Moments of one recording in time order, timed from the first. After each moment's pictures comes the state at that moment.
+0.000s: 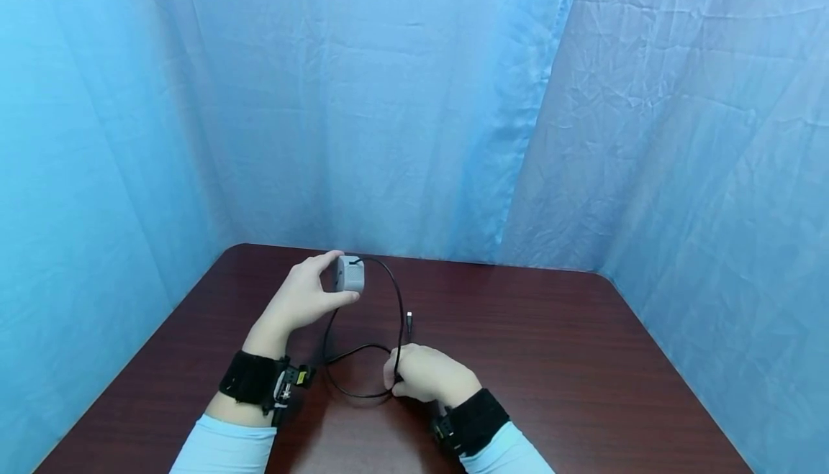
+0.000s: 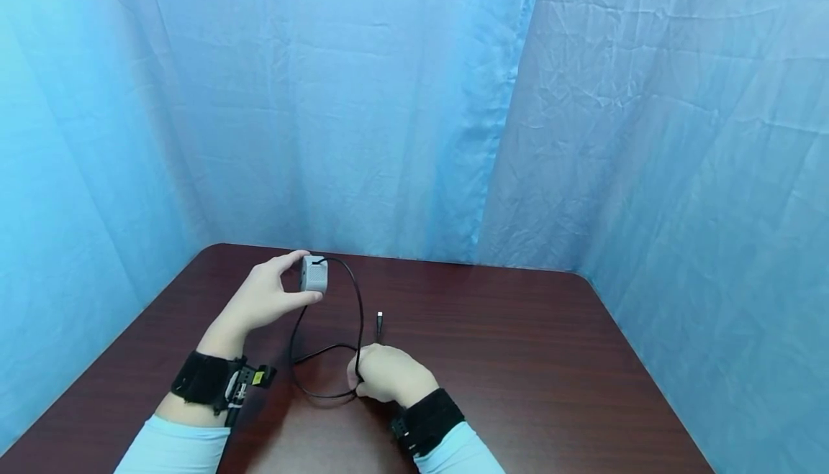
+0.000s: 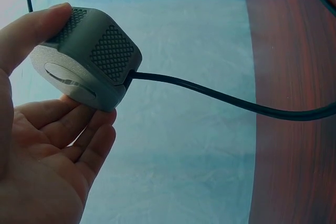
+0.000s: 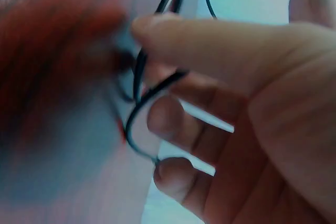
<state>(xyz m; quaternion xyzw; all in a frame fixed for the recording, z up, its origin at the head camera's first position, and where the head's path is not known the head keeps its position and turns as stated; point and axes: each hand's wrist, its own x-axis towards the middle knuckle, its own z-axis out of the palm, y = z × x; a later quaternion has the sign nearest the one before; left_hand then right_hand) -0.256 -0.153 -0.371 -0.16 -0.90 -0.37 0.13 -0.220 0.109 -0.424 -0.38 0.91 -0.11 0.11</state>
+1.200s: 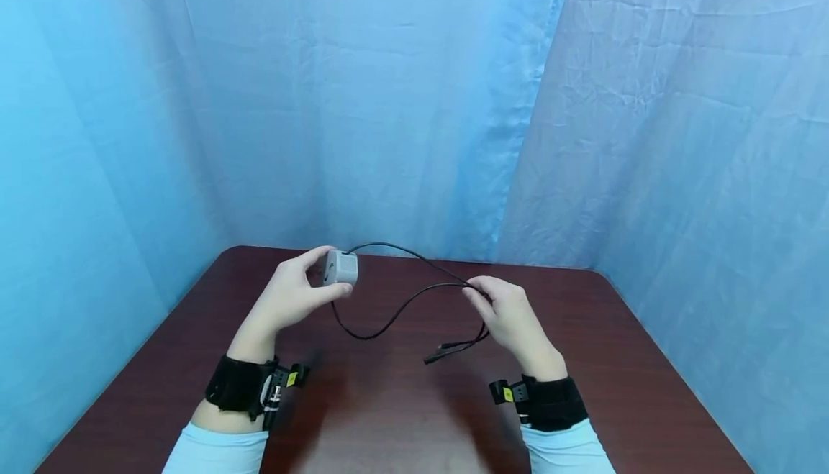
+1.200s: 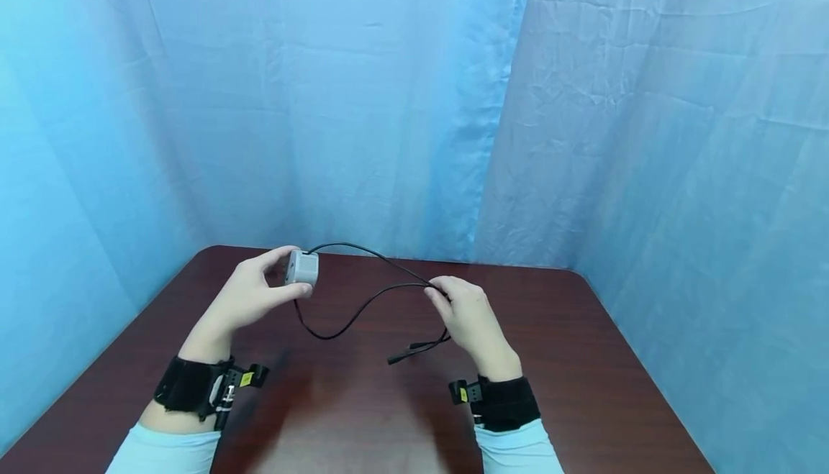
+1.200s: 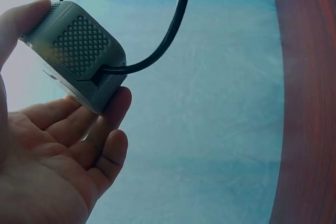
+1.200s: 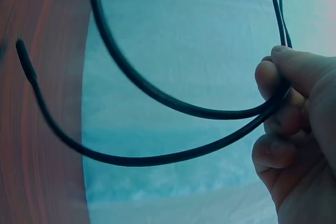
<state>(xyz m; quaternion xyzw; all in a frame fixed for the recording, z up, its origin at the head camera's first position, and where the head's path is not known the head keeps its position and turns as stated) -0.247 -0.162 -0.356 -0.18 -0.87 -0.44 0.14 -0.243 0.214 -0.368 -0.31 0.86 -0.29 -0.28</state>
